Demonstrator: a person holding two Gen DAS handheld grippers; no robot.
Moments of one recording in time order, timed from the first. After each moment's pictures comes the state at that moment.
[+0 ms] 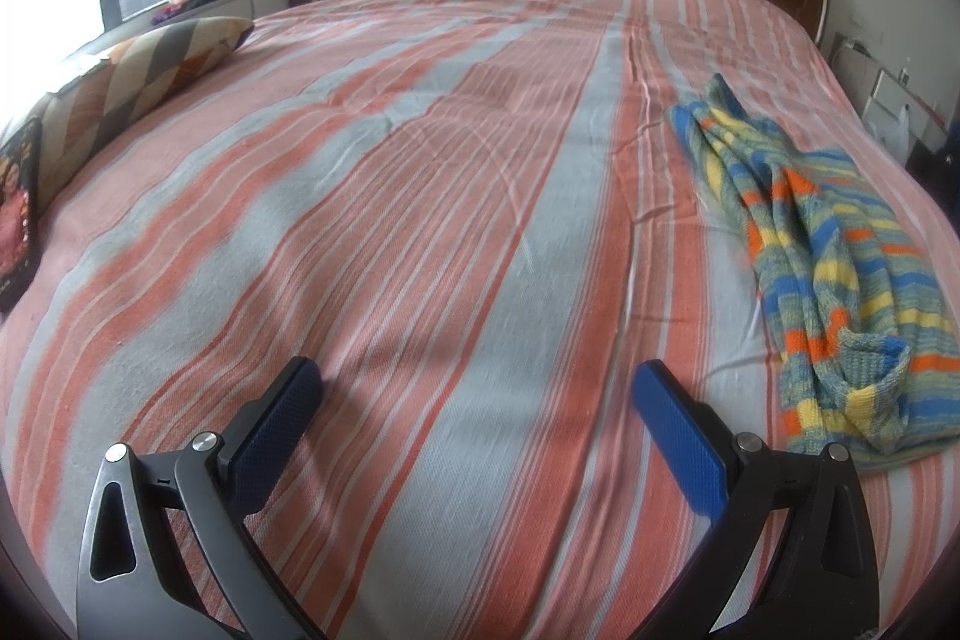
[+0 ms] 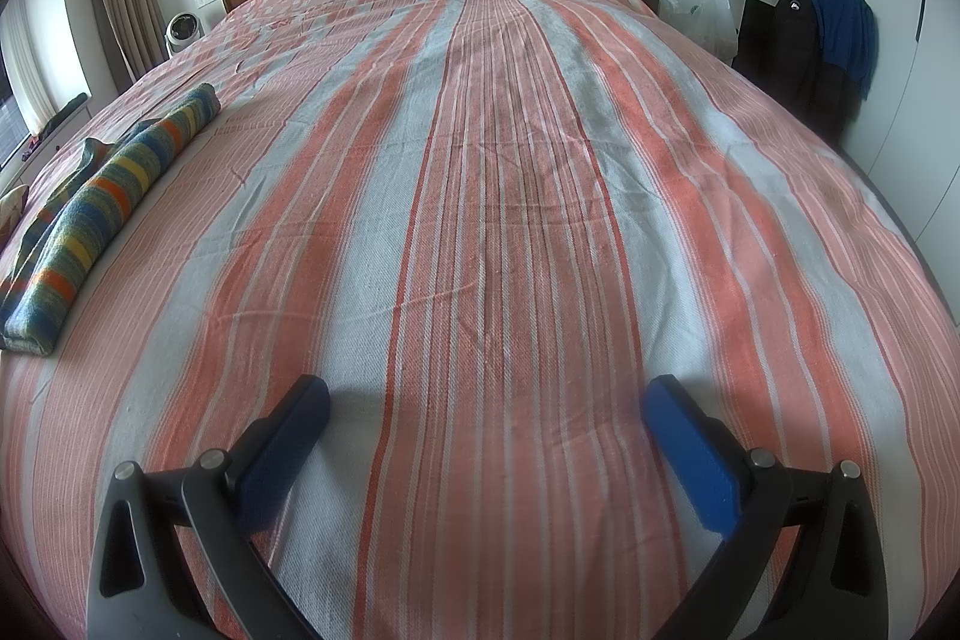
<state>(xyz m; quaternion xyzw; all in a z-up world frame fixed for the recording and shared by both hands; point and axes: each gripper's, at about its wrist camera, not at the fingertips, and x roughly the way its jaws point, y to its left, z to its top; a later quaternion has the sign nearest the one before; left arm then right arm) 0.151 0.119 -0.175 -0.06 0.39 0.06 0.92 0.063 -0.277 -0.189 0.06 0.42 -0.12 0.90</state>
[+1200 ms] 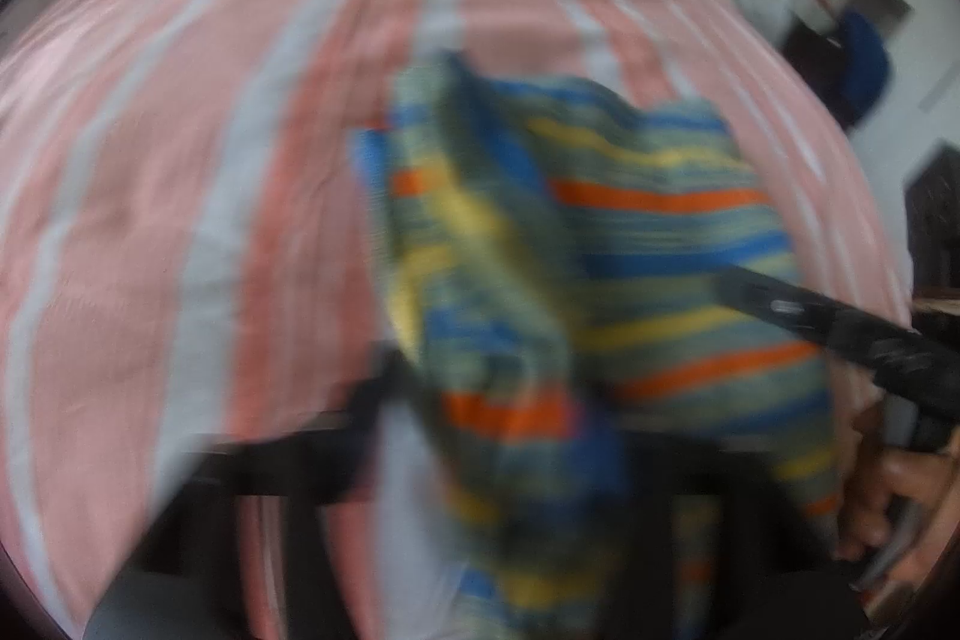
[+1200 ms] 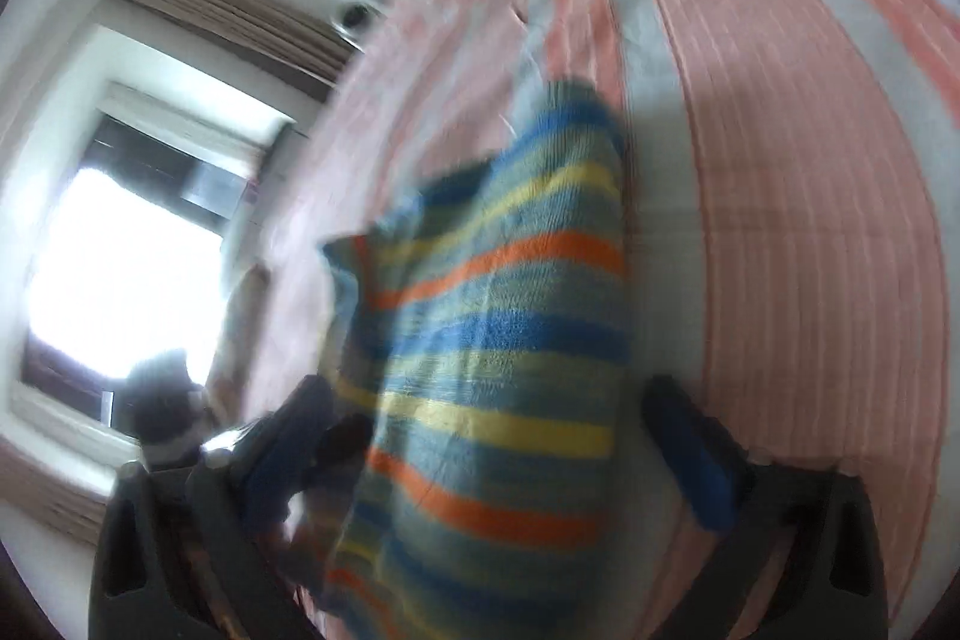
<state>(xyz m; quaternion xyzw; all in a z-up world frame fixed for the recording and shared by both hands) 0.286 0.025 -0.155 -0.03 0.53 -0.17 0.83 0.286 -0.117 -0.177 0.23 0.50 0.12 0.83</state>
